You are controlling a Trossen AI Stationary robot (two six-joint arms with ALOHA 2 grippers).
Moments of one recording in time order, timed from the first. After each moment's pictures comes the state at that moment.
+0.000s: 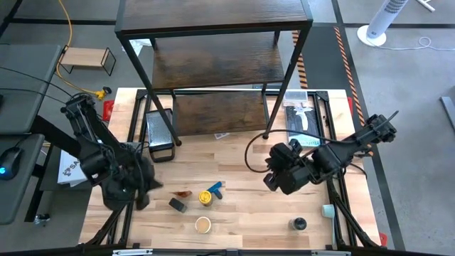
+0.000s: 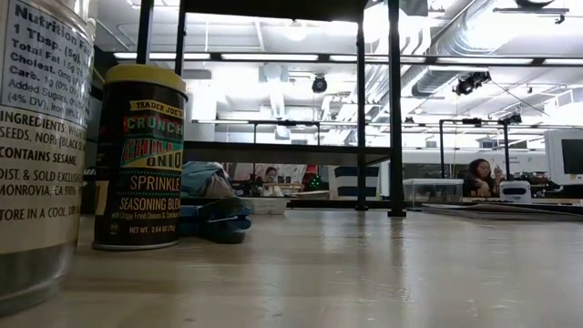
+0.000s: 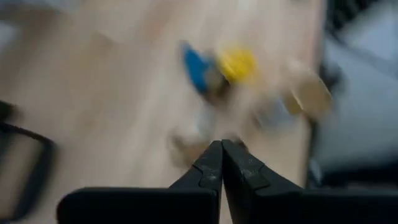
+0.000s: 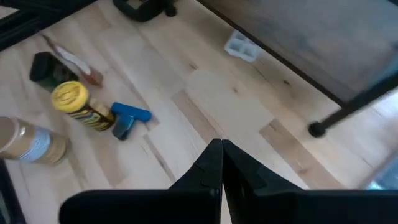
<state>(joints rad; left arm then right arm) -0.99 1.08 1.06 -1.07 -0.60 -1.26 0.51 1.50 1.52 -1.16 0.62 1.02</state>
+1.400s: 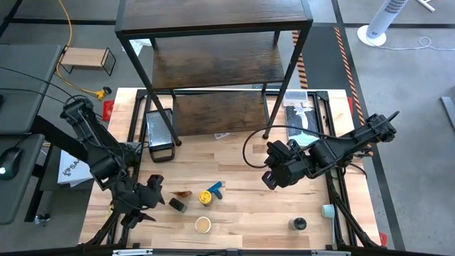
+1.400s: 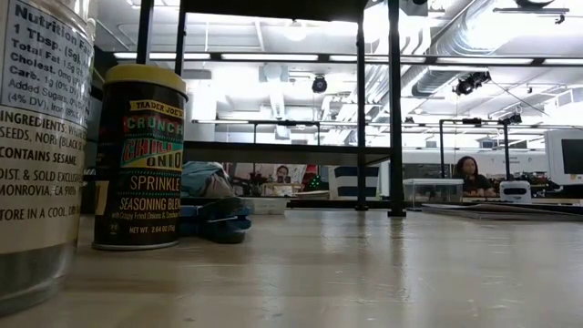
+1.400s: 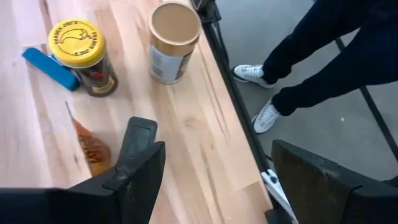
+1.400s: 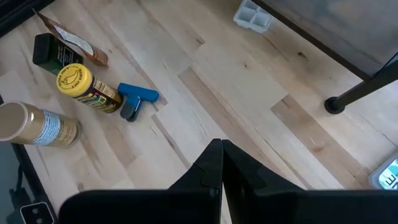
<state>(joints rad) -0.91 1.15 1.06 -0.80 -0.15 -0.57 0.45 1.50 1.52 -1.16 0.48 1.03</state>
